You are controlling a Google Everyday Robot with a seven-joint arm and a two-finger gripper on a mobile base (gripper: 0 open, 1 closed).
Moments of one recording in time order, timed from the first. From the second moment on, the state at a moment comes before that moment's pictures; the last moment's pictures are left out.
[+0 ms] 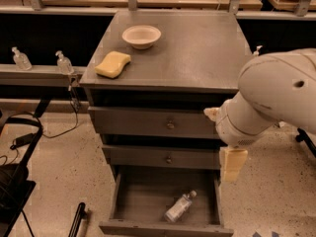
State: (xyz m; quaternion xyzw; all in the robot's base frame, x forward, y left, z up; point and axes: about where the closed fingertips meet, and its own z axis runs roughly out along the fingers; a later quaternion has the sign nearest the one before) arm 0.458 -0.158 0.791 -0.73 0.66 -0.06 0.15
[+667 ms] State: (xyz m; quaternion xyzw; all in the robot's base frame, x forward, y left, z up) arm 0.468 -0.143 0.754 -0.76 0.64 -0.04 0.14
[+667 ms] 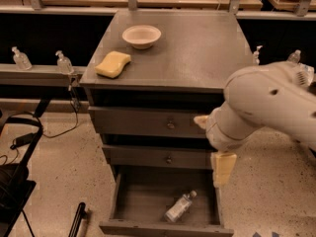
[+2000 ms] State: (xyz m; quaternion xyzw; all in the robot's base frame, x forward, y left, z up) arm 0.465 -0.106 0.583 -0.85 0.49 0.04 0.19
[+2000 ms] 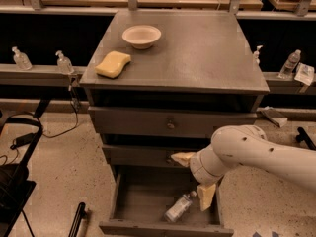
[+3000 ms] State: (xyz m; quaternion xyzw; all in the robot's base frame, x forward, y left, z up) arm 0.509 -0.078 0.398 -0.91 0.37 0.01 0.17
